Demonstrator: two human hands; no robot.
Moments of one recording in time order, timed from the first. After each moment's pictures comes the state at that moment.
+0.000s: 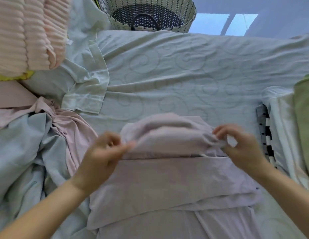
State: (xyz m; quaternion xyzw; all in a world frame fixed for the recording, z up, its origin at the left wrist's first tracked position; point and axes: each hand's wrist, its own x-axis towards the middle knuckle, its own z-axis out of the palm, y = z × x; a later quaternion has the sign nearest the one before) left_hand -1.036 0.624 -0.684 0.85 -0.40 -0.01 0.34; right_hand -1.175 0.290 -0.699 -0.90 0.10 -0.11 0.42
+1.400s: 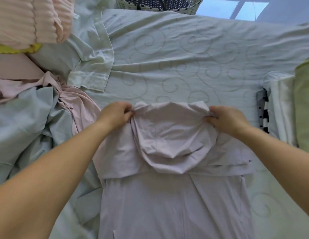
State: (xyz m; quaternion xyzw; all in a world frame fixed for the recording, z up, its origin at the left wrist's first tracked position) left_hand -0.990 0.592 -0.721 0.94 -0.23 -0.21 0.15; right_hand -1.140 0.279 -0.722 -0.96 0.17 0.16 0.15
